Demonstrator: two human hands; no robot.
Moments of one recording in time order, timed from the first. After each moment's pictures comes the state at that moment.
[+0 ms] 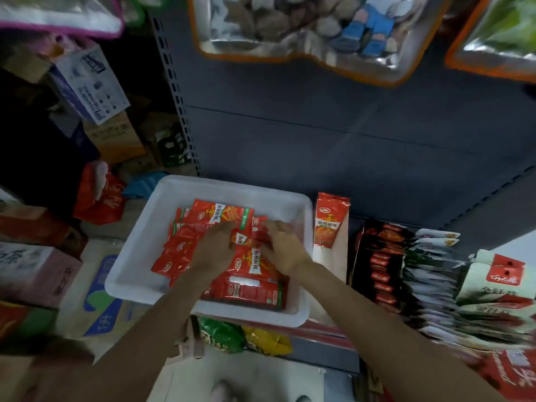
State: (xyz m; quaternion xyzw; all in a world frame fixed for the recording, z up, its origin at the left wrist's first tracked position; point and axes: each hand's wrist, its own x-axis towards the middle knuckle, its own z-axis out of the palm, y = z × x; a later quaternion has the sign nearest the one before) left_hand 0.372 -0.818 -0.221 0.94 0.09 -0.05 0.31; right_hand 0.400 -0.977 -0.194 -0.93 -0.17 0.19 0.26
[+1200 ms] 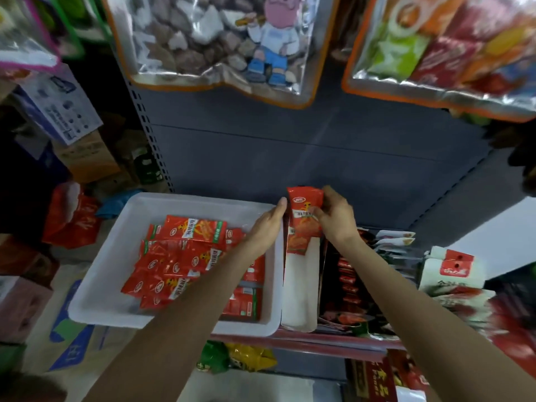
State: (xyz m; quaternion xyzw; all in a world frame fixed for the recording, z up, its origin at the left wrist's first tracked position) left_hand 0.433 -0.943 -0.168 0.78 0.08 -0.17 0.59; right_hand 0.441 -1.090 -0.128 -0.90 -0.04 -0.04 0.42
